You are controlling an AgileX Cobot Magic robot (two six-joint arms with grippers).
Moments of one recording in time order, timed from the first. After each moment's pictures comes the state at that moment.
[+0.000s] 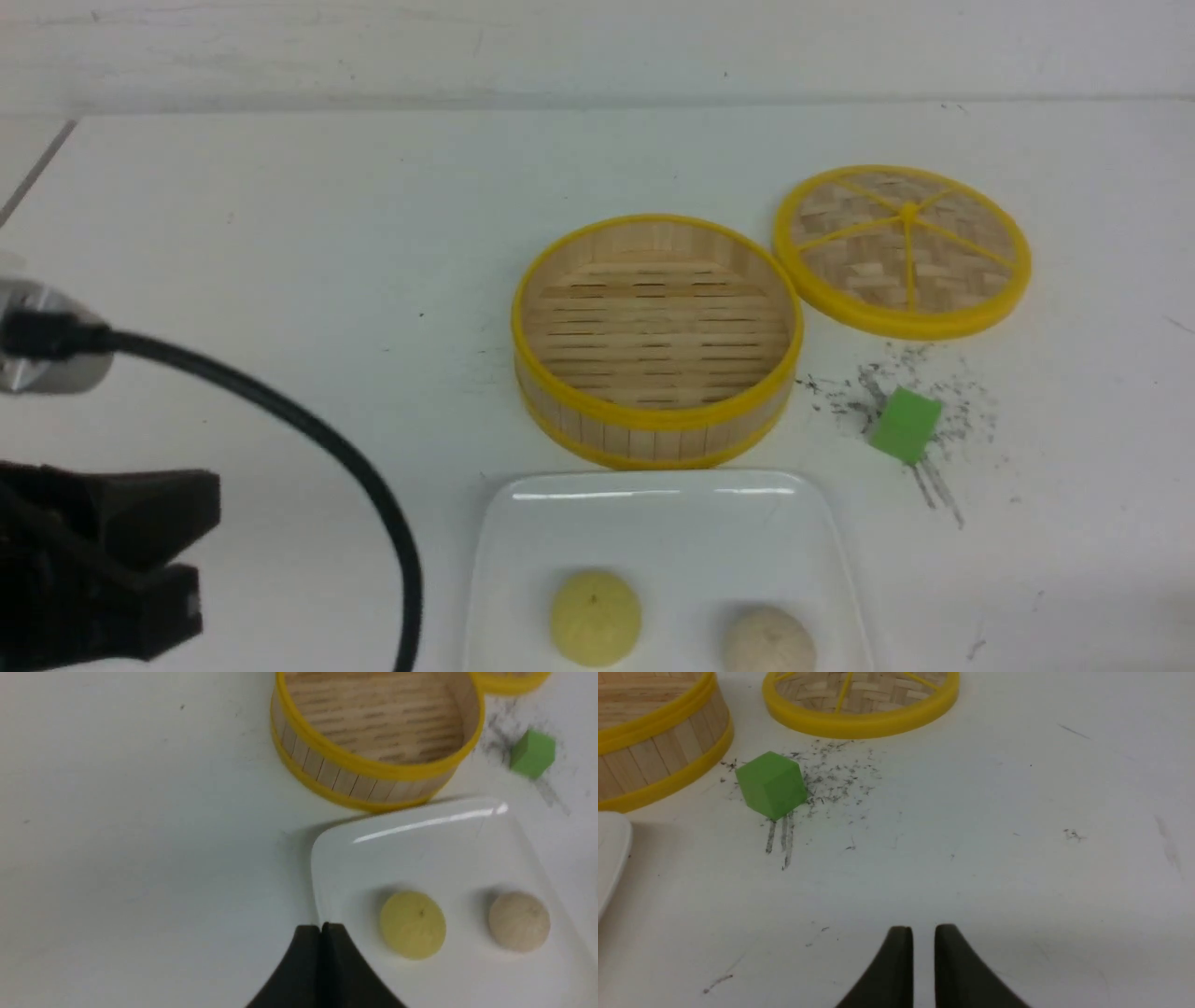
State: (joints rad) right arm 0.03 -0.01 0.02 0.03 0.41 0.04; left arm -0.58 0.58 -0.64 0.12 0.64 -0.40
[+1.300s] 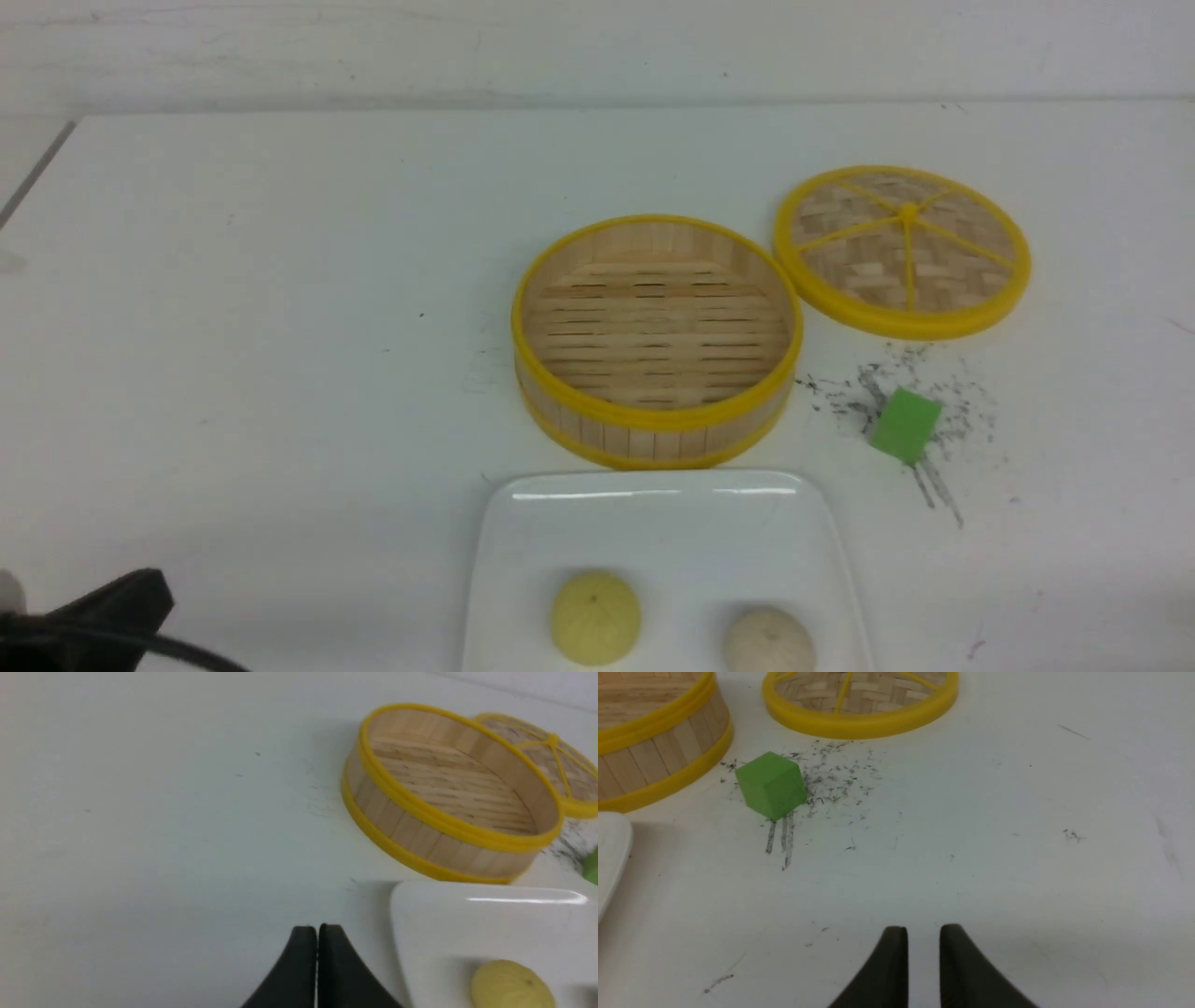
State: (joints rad) right arm 0.03 -0.01 0.02 0.03 0.41 0.04; left arm -0.33 0.23 -0.16 0.14 0.30 -0.42
